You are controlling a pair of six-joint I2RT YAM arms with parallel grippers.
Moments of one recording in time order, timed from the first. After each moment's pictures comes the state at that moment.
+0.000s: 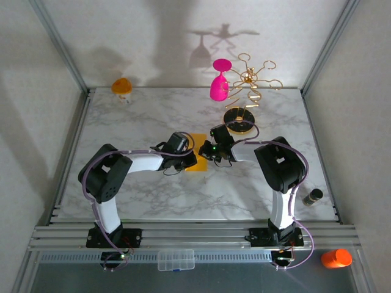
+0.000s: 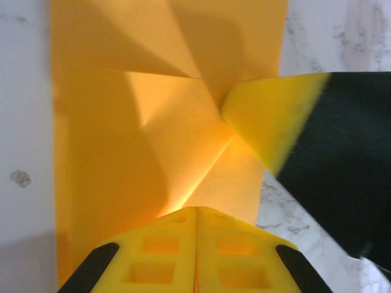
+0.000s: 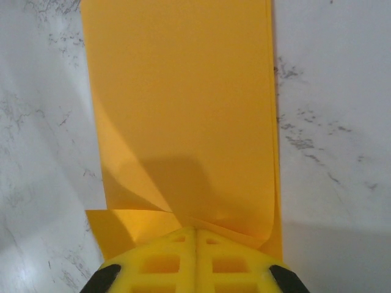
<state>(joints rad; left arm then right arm) -0.62 1.84 0.96 -0.02 0.24 -0.91 0.57 1.95 1.03 0.03 -0.34 0.85</state>
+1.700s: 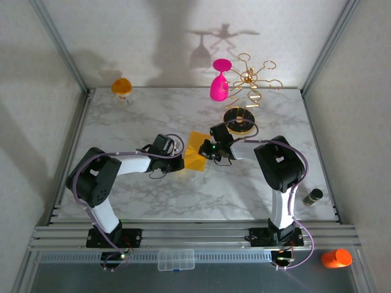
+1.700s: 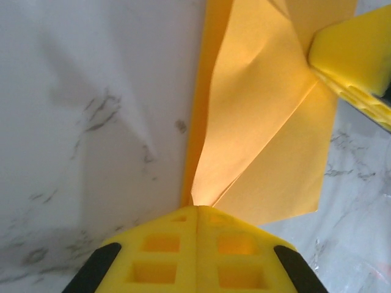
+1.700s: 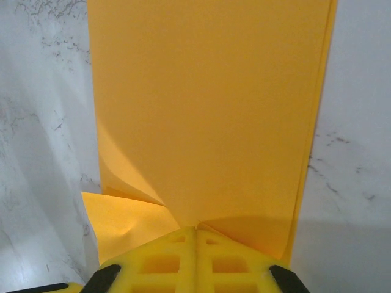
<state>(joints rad) -0.49 1.74 0.81 -0.07 0.34 -0.65 0.57 1.96 1.06 -0.03 -0.34 0.84</state>
